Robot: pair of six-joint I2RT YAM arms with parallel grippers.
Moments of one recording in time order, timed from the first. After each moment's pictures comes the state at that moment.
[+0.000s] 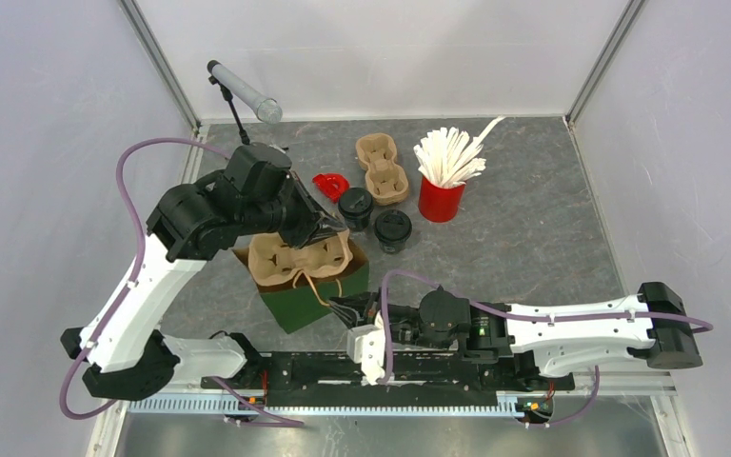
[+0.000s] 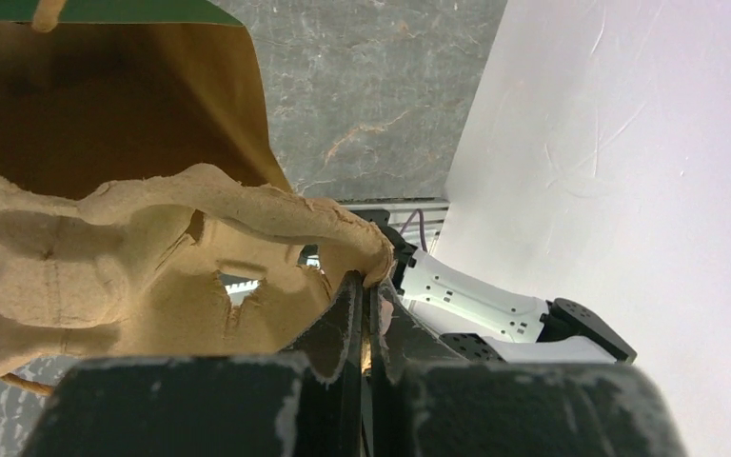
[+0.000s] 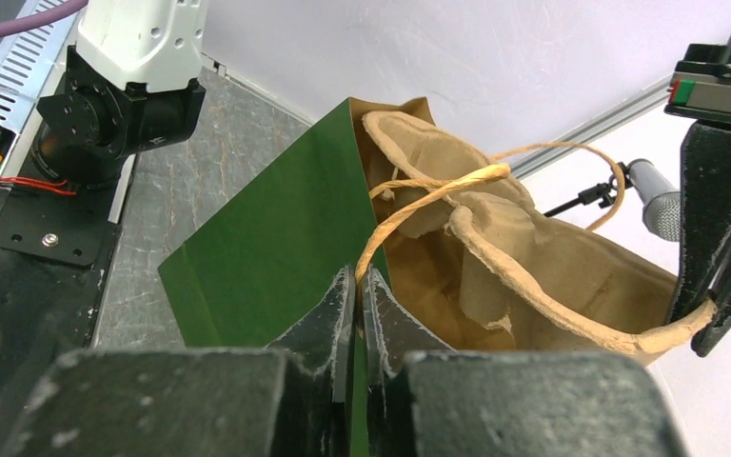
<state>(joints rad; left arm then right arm) -0.80 1.23 1.79 -1.30 0.01 -1.29 1.52 1.13 0.79 0.32 0.13 -0.78</state>
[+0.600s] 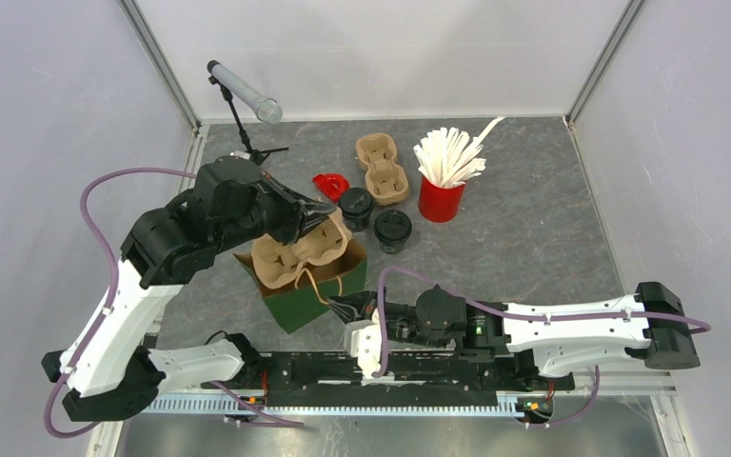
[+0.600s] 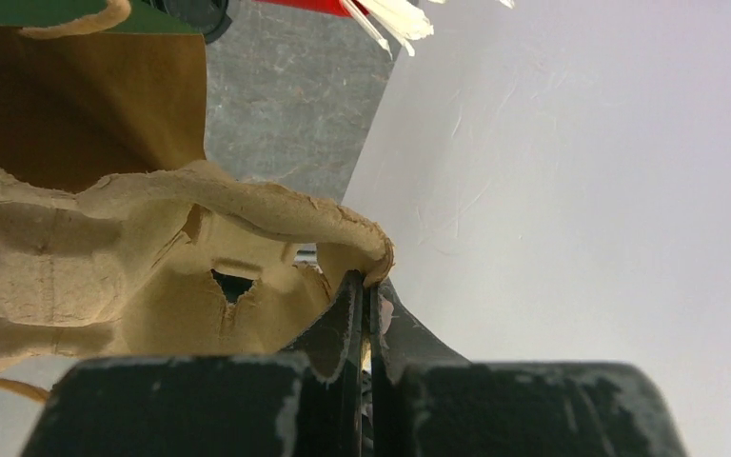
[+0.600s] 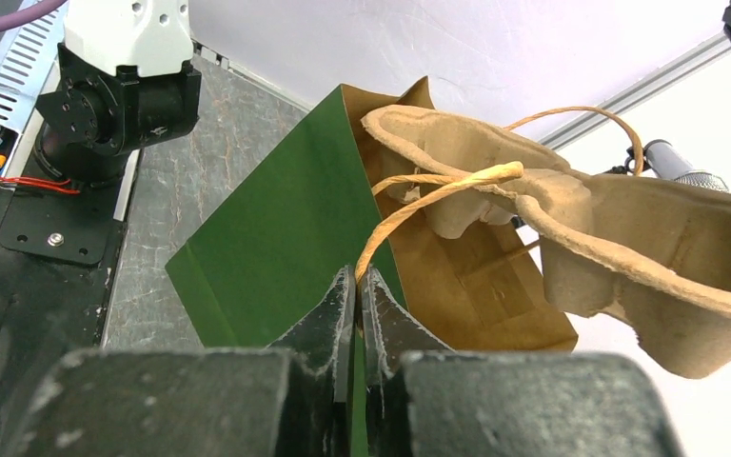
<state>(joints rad) -0.80 1.08 1.67 -1.14 -0.11 -1.55 1.51 1.14 0.79 0.33 0.13 -0.74</state>
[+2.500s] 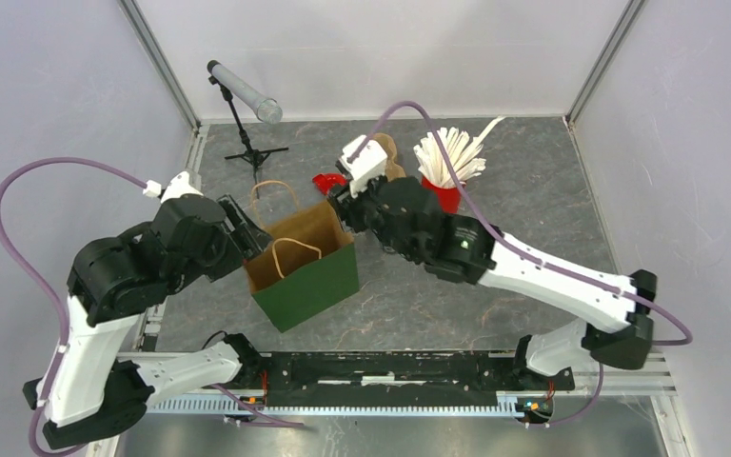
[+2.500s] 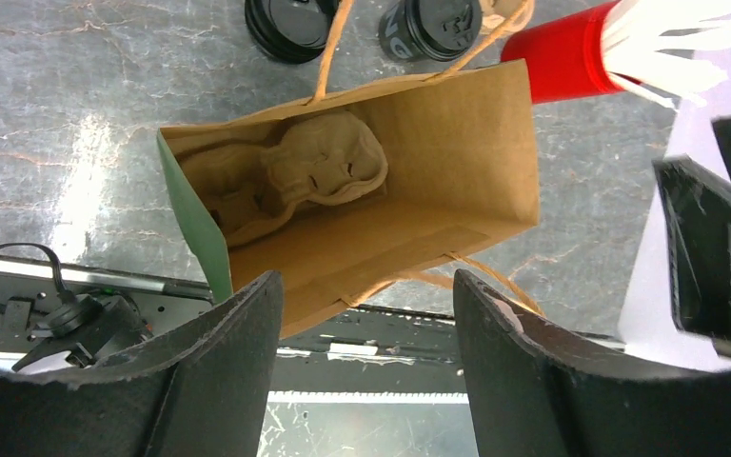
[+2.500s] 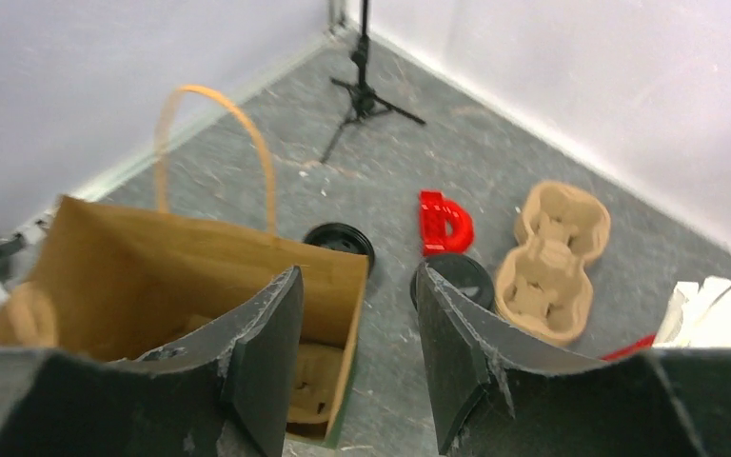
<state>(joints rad) -0.80 0.96 1.73 -1.58 -0.44 -1.10 1.22 1.38 1.49 -0.22 0.48 0.01</state>
